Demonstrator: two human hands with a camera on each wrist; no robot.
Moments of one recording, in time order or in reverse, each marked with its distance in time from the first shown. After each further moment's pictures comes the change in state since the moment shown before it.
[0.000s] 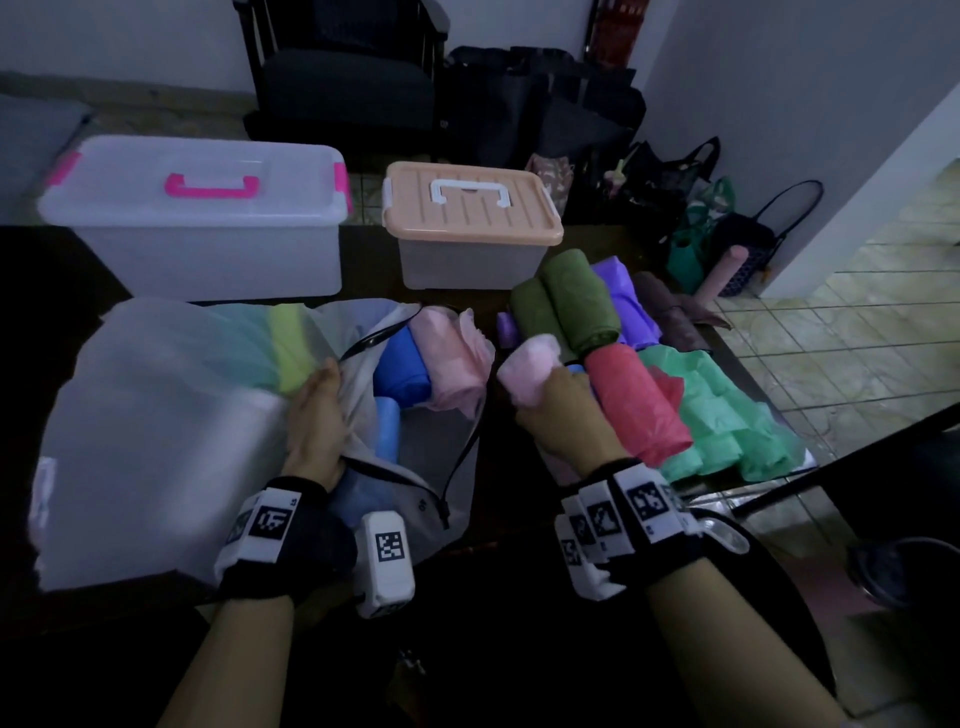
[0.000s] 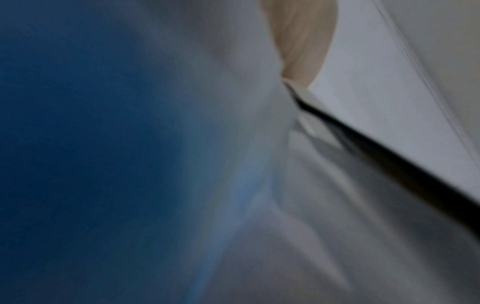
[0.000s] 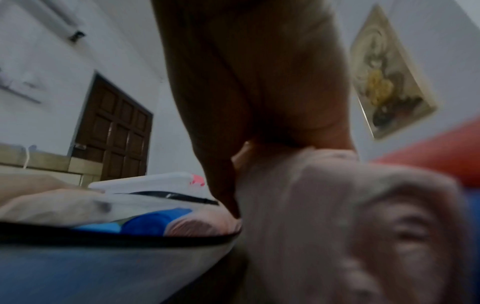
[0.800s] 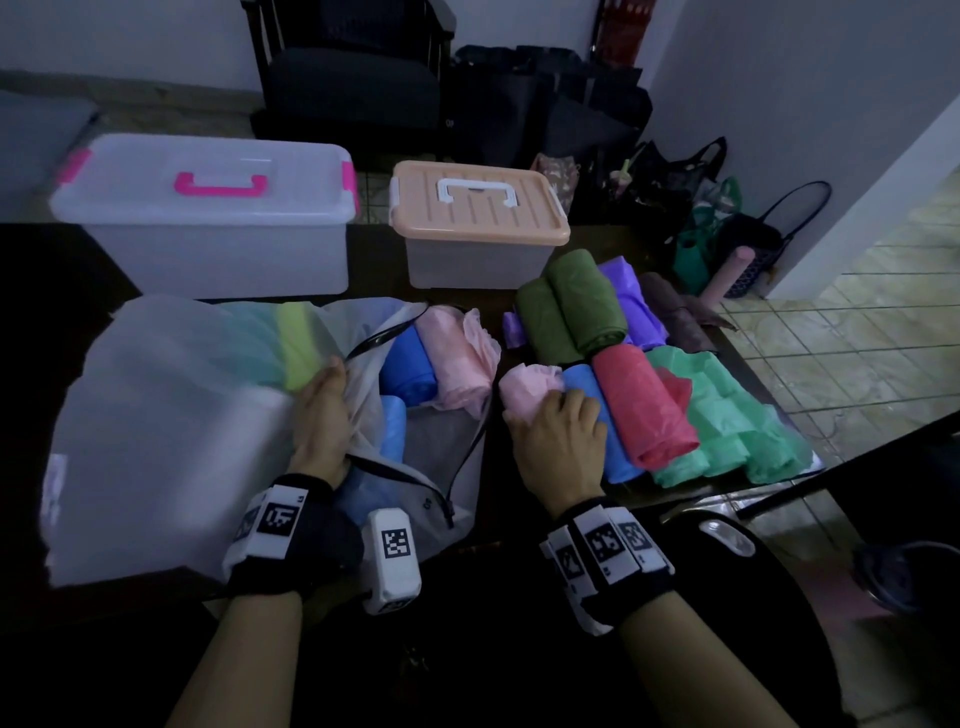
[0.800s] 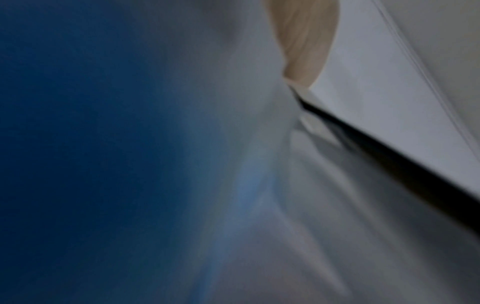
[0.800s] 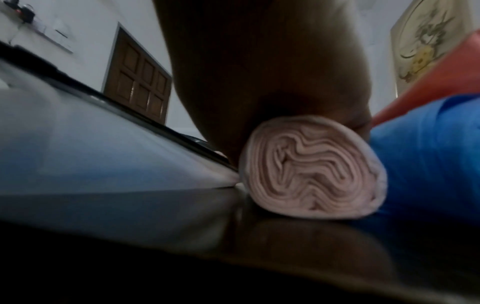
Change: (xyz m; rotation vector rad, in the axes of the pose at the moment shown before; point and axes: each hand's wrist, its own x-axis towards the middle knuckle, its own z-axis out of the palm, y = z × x) left_hand -0.002 0.002 -0.001 -0.044 0.003 -0.022; right_hand -0.027 -0.006 0.035 -0.242 0.227 0.085
